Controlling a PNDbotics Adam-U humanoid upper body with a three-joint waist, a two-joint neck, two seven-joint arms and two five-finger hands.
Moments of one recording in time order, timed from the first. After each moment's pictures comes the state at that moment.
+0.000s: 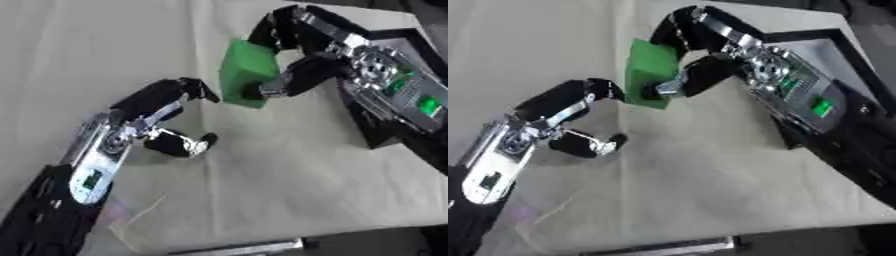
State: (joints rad) left arm -0.82 0.03 -0.48 -1.29 -0.76 -0.23 -0.37; right arm -0.42 -0.84 0.30 -1.99 -0.28 0.29 -0.06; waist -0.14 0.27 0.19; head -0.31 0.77
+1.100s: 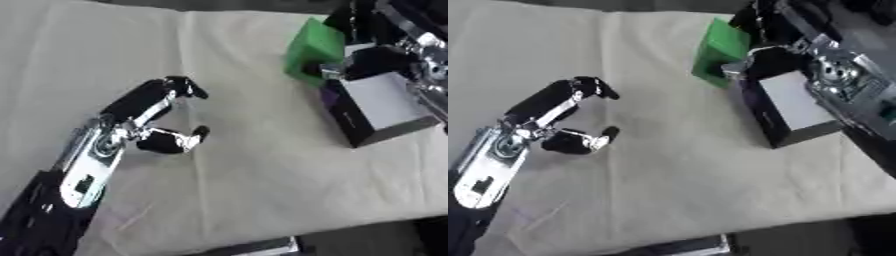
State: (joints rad) left arm -0.77 0.08 -0.47 -1.34 -0.71 -0.18 -0.33; right arm -0.16 -0.98 0.06 -1.99 -0.37 0.25 -0.30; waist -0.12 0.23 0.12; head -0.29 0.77
